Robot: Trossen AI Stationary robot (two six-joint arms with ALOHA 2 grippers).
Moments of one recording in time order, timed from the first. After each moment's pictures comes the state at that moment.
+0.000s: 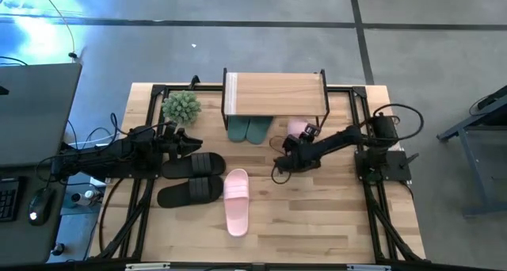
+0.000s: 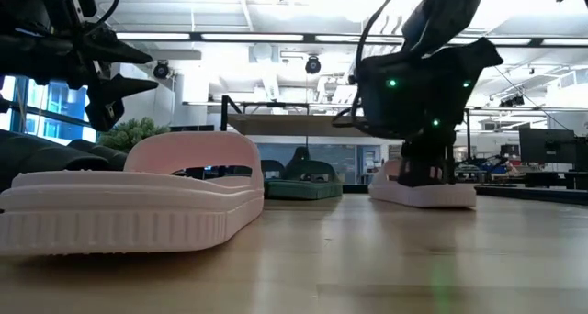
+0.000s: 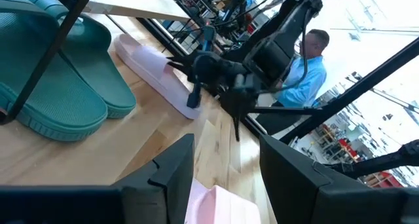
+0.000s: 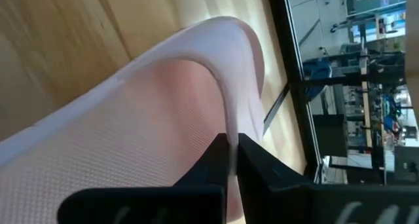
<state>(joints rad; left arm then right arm) 0.33 0.11 0.02 0.01 0.14 -0.76 0.07 1.88 1.00 -0.88 0.94 0.57</state>
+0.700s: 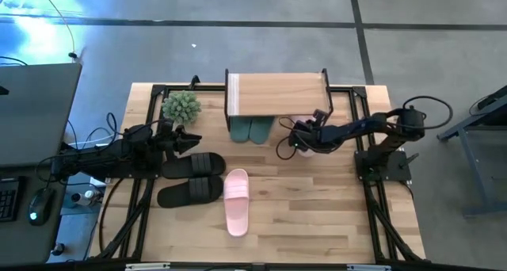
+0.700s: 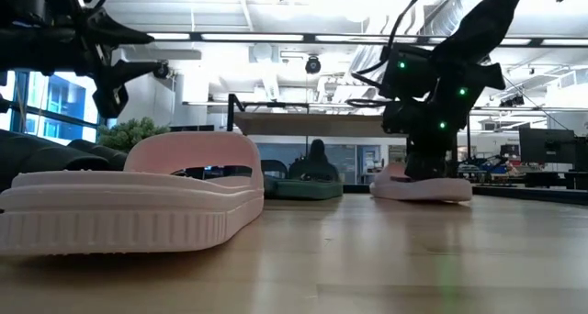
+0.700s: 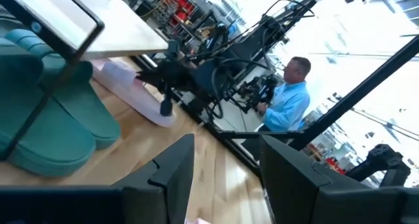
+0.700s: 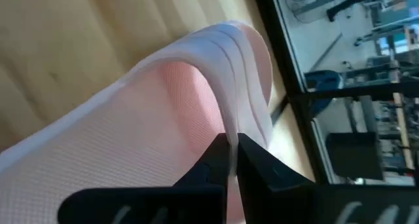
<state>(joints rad) 0.33 0.11 0.02 0.13 0.11 -0.76 -0.17 1.62 0.69 -0.32 0.86 0.06</state>
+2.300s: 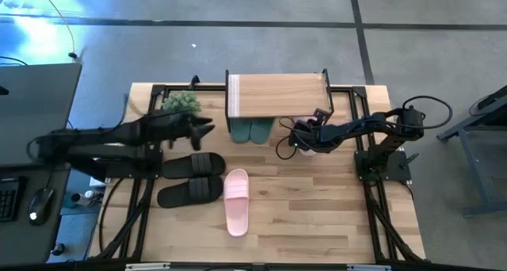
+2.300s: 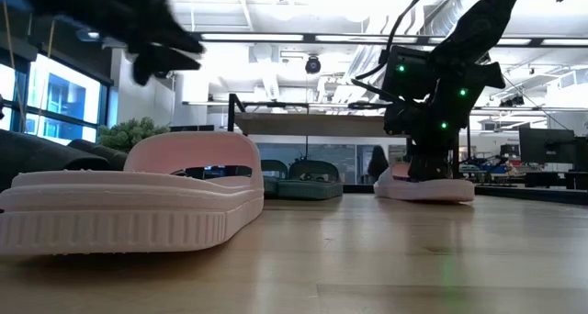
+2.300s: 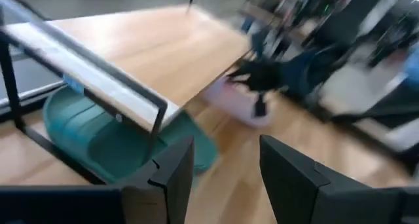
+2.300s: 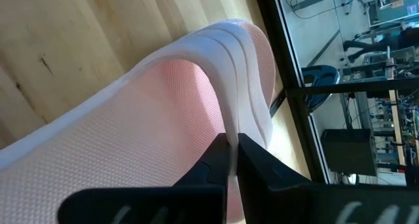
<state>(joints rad) 0.33 0.76 0.48 -0.03 -0.15 -0.40 -0.17 1.62 0.71 -0.38 0.87 0.09</state>
